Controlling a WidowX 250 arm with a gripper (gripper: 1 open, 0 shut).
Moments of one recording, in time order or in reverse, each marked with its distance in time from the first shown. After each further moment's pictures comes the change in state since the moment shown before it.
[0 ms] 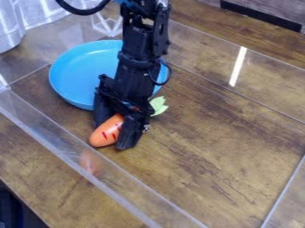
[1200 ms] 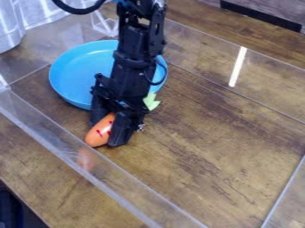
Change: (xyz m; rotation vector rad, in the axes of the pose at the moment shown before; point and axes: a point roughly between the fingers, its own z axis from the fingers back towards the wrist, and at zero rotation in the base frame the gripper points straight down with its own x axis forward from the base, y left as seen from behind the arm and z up) arm -0.007 0.005 -0.002 0.017 0.011 -0.006
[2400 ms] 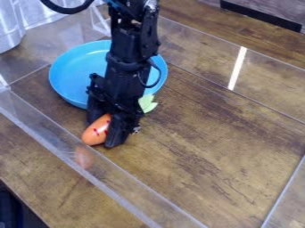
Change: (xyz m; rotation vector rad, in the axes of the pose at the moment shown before) arm -0.013 0.000 -0.001 0.033 -0.005 0.016
